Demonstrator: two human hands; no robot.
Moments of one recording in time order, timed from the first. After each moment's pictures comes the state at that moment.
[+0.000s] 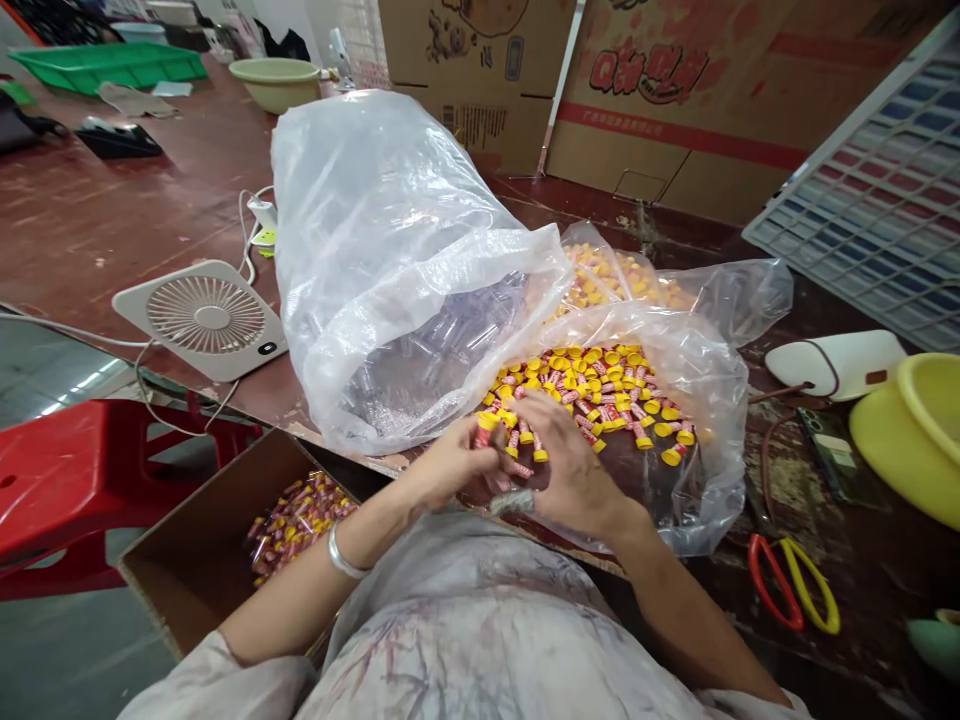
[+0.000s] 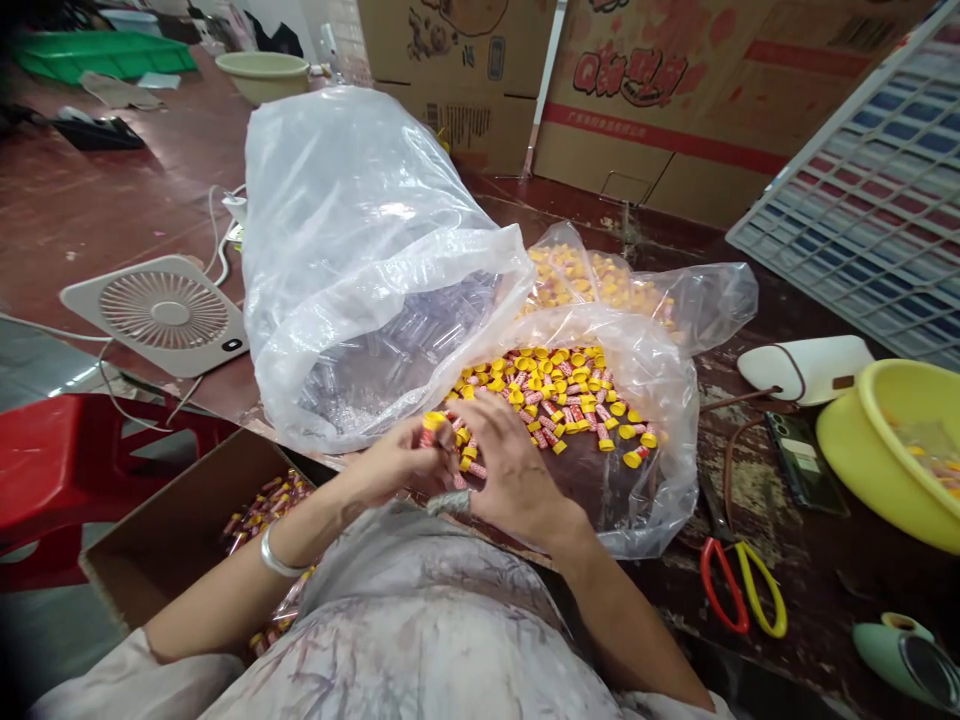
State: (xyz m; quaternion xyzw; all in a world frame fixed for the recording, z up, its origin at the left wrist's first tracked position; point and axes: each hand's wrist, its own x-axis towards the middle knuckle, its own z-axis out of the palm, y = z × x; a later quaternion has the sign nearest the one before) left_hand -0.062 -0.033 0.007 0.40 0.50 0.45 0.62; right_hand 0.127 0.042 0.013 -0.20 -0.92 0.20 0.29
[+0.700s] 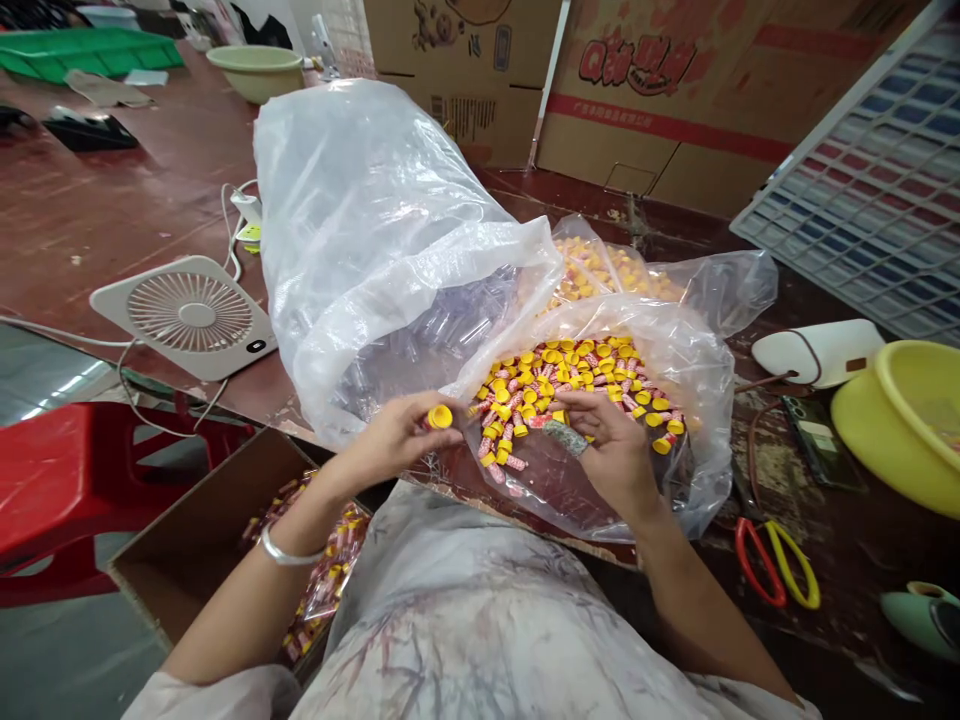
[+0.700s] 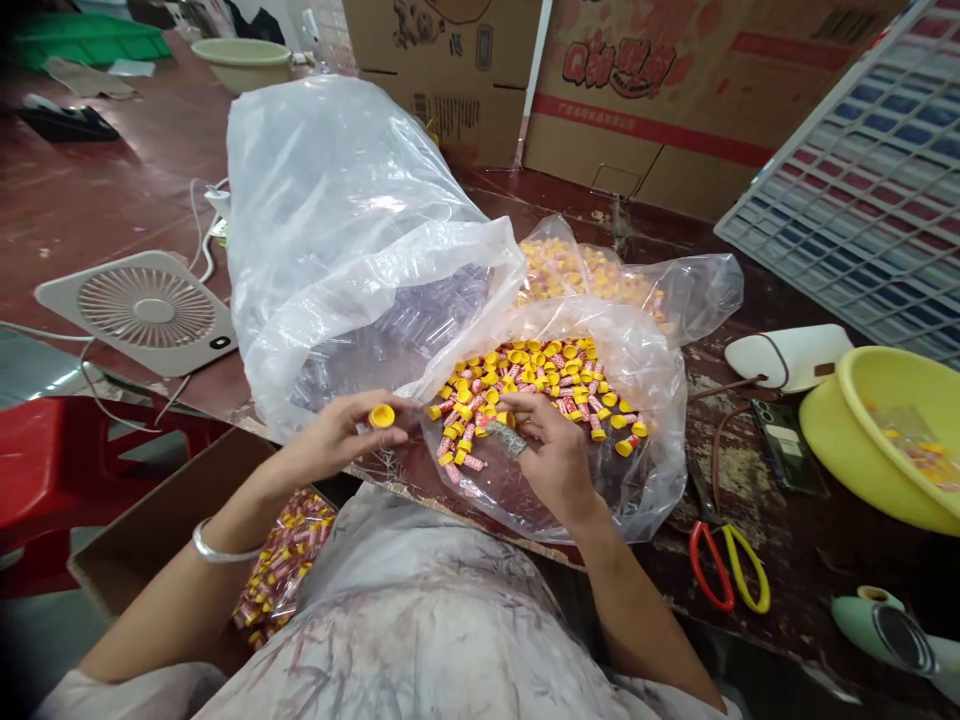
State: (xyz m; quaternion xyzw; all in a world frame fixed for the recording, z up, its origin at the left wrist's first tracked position) left_hand -0.128 -0.047 0.021 0.64 0.60 0.33 0.35; right_hand 0.156 0.054 0.007 -0.32 -0.79 0.36 0.38
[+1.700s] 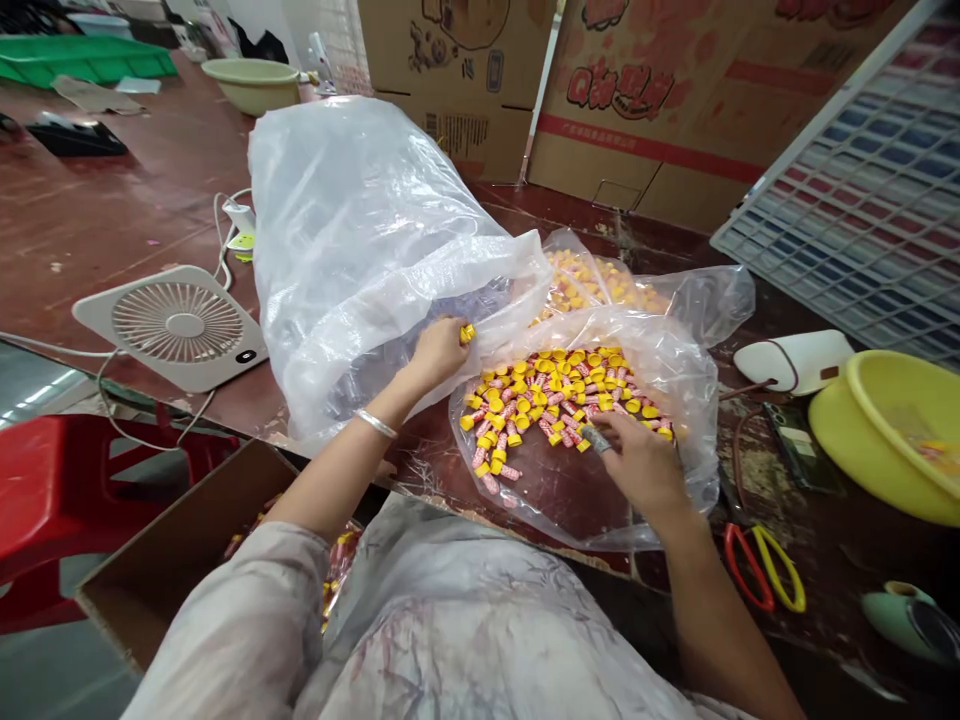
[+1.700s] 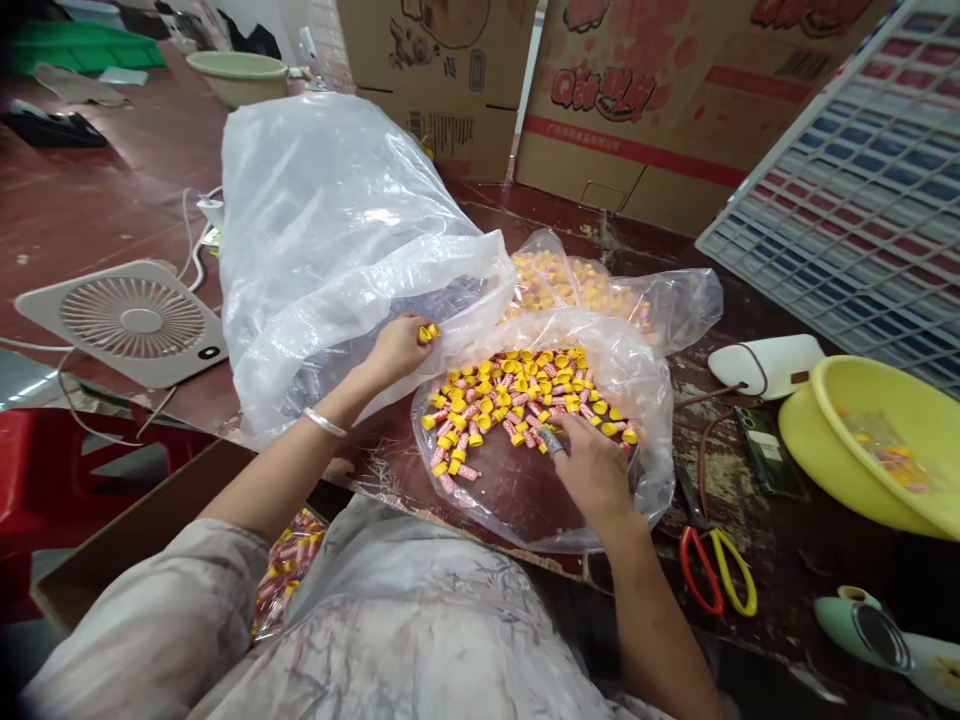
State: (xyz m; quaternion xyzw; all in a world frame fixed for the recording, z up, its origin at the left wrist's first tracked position) left_hand -0.129 0.101 0.002 0.57 0.75 0.31 0.13; right_hand 0.208 0.083 -0.002 -0.50 -0.85 0.10 0.15
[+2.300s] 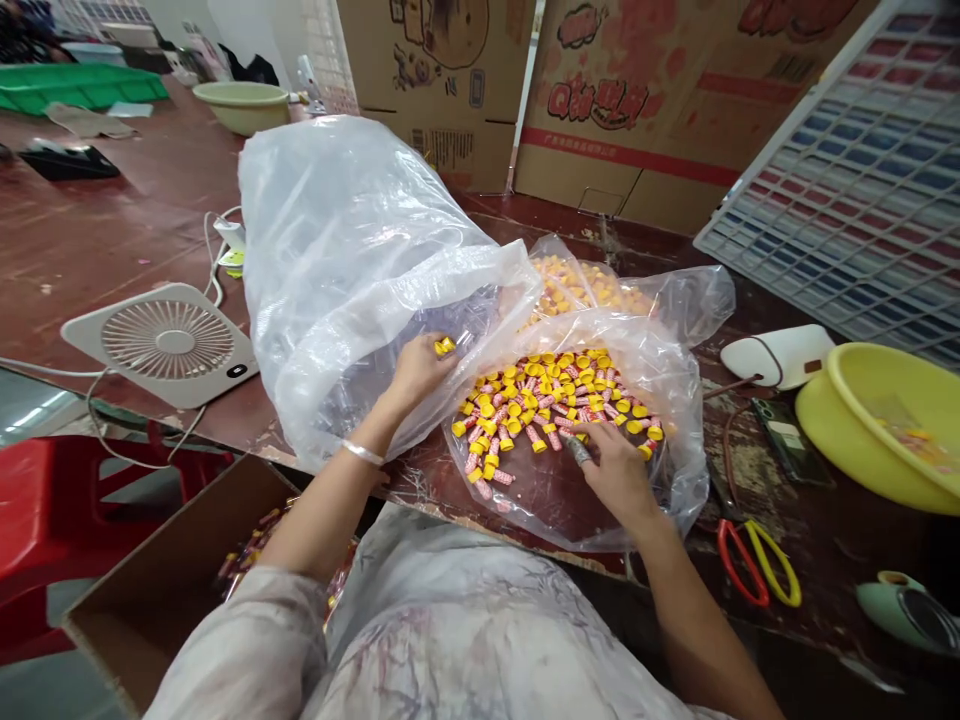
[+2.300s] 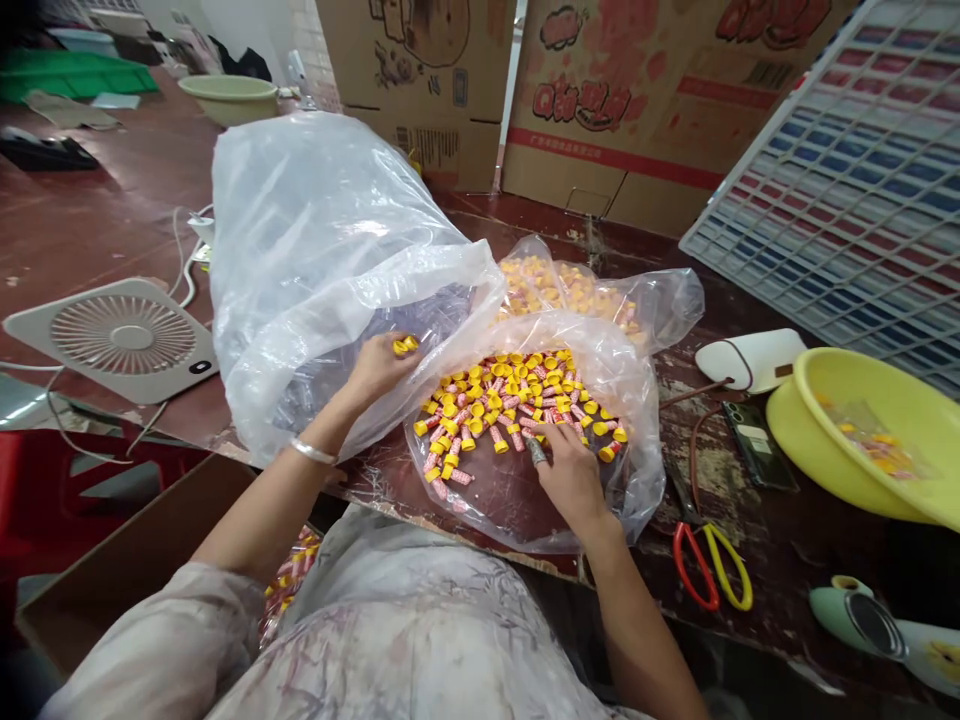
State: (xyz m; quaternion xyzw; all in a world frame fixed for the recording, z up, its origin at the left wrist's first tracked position) left_hand -0.132 0.082 -0.010 0.55 0.74 0.35 0.17; right_hand 0.210 0.074 -0.033 -0.48 -0.84 0.15 0.21
